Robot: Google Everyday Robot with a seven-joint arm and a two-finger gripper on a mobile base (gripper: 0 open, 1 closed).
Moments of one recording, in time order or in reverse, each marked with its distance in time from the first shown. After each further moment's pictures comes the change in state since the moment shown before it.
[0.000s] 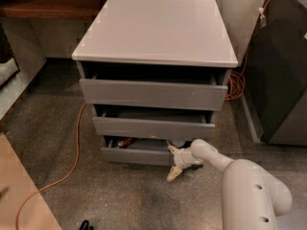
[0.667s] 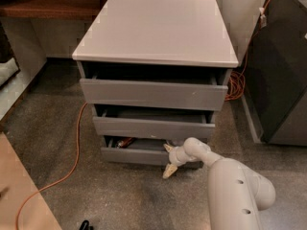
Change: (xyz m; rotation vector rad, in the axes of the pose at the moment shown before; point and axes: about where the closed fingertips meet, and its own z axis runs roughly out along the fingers) arm 0.002 -0.016 0.033 0.003 0.029 -0.017
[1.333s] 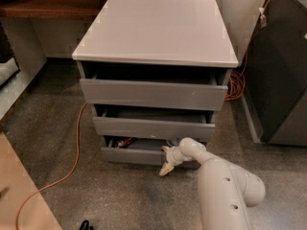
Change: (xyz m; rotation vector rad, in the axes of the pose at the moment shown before) arm 0.003 -0.008 0.026 0.004 0.034 0.049
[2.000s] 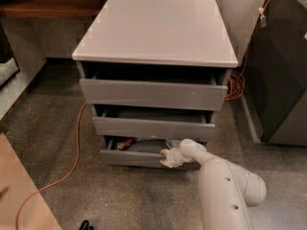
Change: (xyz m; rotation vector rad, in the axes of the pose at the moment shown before) arm 0.007 0.017 0.003 -0.032 0.012 0.049
